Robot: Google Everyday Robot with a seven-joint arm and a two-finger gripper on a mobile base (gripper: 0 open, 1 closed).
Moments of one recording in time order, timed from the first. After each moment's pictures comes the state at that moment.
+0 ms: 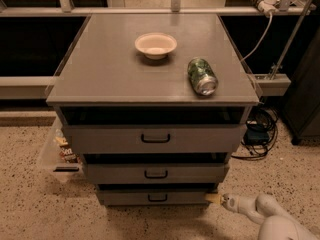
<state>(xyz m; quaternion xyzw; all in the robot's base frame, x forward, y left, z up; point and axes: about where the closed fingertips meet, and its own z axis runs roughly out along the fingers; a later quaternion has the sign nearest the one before) 0.576 -0.268 0.191 -0.02 0.84 0.47 0.28</state>
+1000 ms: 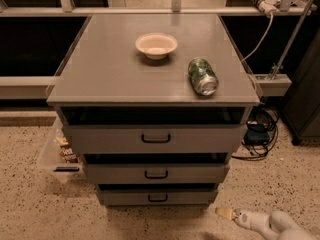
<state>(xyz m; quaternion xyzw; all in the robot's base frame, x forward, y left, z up) 0.506 -0.307 0.177 0.02 0.84 0.48 0.25</state>
